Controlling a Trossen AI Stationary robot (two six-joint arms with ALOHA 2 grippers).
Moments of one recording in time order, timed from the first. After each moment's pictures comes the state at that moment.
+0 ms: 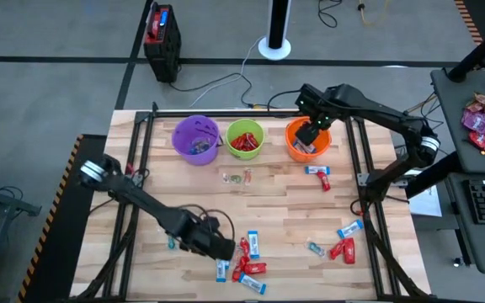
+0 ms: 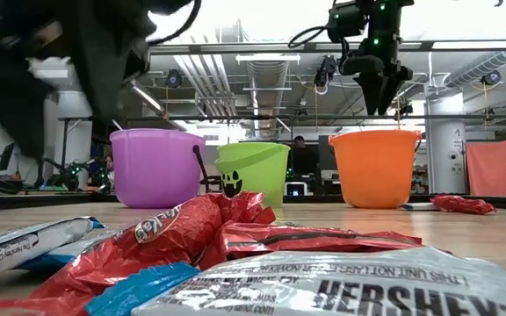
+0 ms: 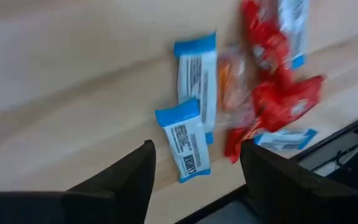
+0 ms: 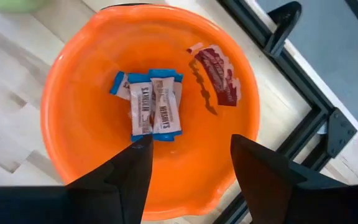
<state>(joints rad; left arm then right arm) -0.53 1.75 1.15 -0.50 0.04 -1.85 -0.57 1.52 1.46 -1.30 0.20 0.22</state>
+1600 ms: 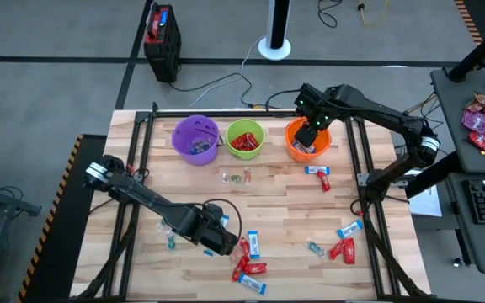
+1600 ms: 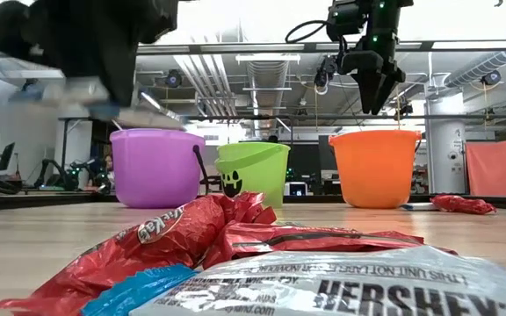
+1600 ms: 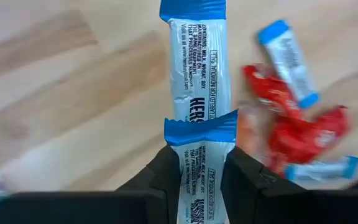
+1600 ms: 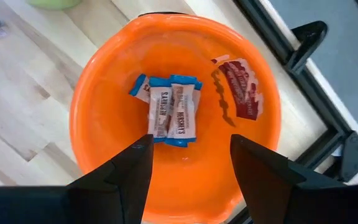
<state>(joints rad) -0.49 1.80 1.41 -0.95 -0.12 -1.59 -0.57 1.52 1.46 -1.26 0.13 0.13</state>
